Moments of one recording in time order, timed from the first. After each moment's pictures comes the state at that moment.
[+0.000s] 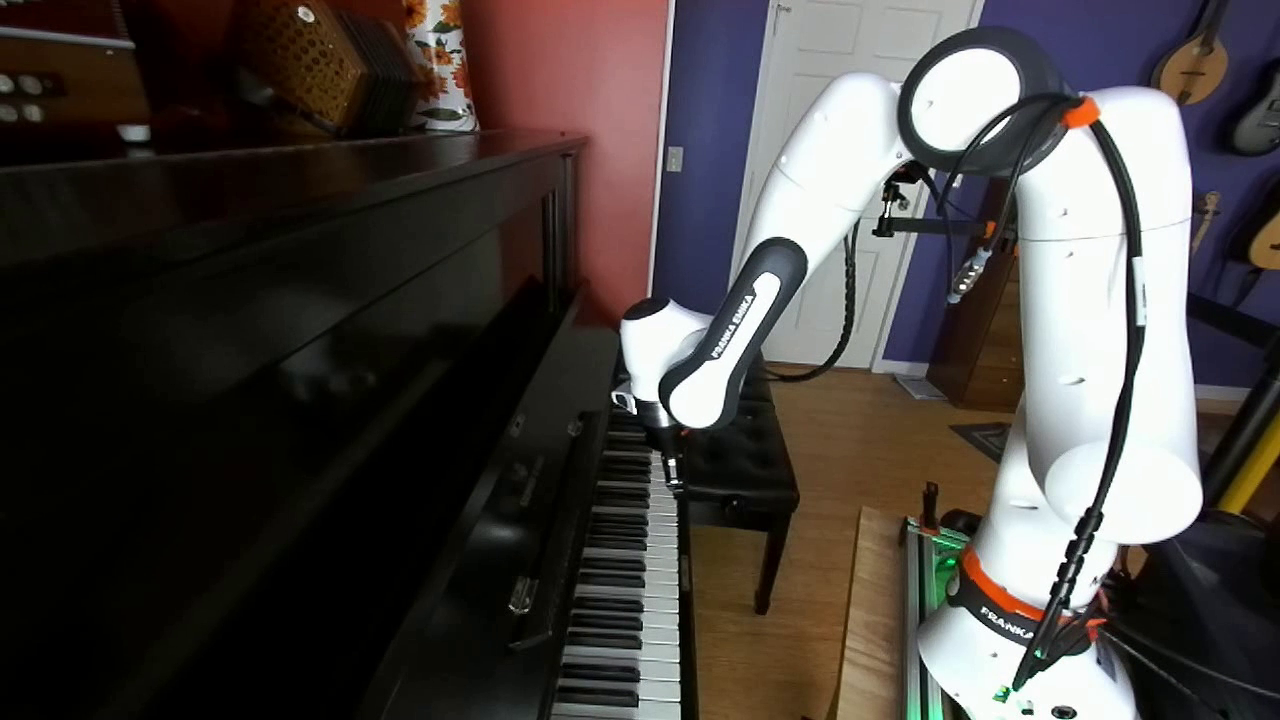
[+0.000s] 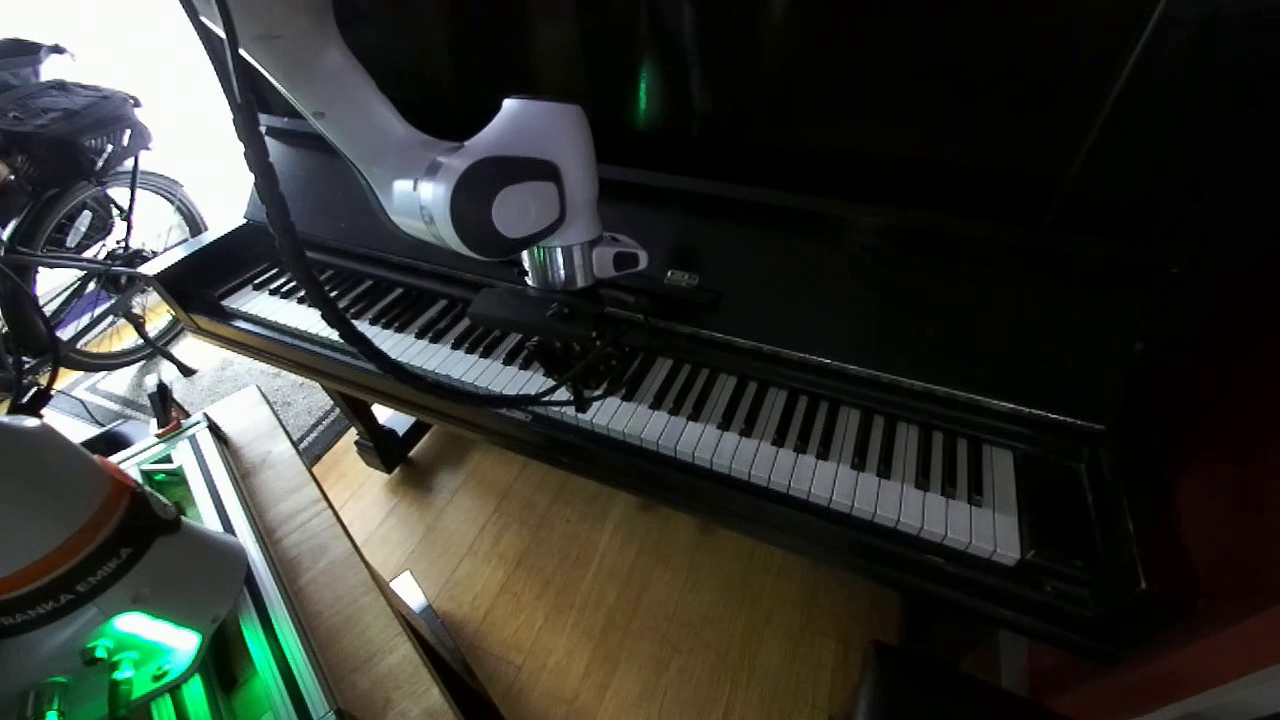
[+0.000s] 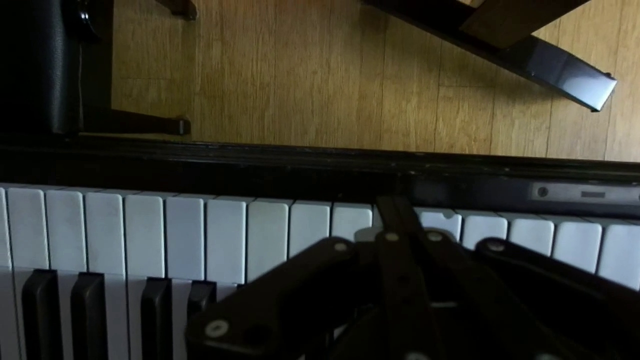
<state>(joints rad) -0.09 0.31 -0.08 -2.42 -0.34 2.57 -0.32</state>
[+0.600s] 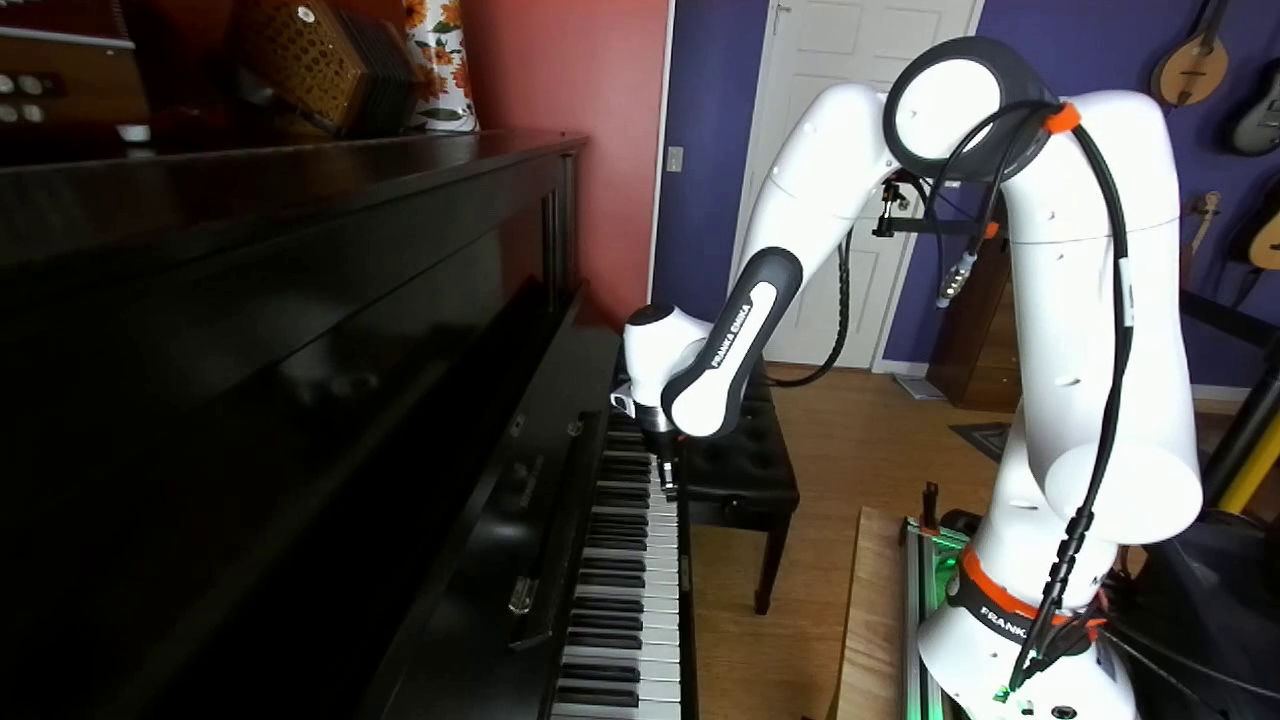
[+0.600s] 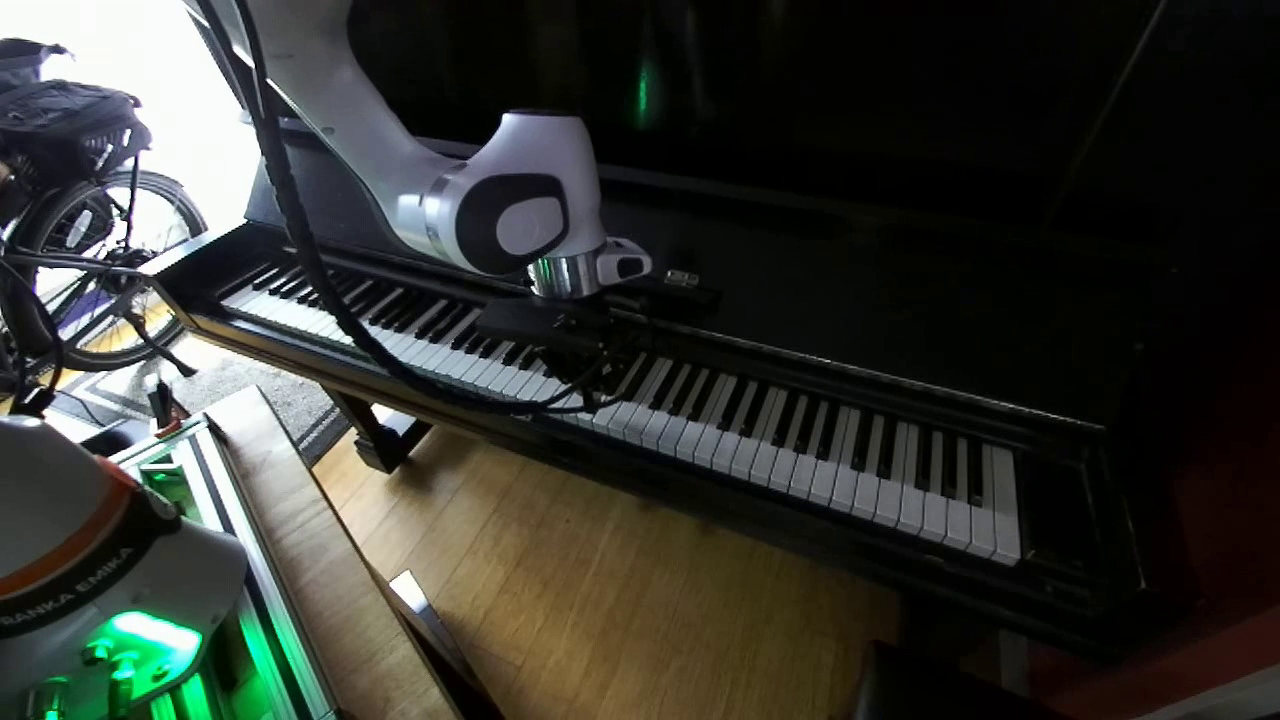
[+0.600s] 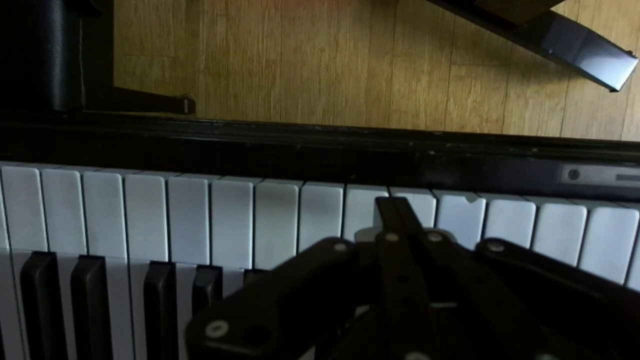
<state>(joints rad) -0.09 0.34 -0.09 -2.42 -0.35 2.67 -0.32</state>
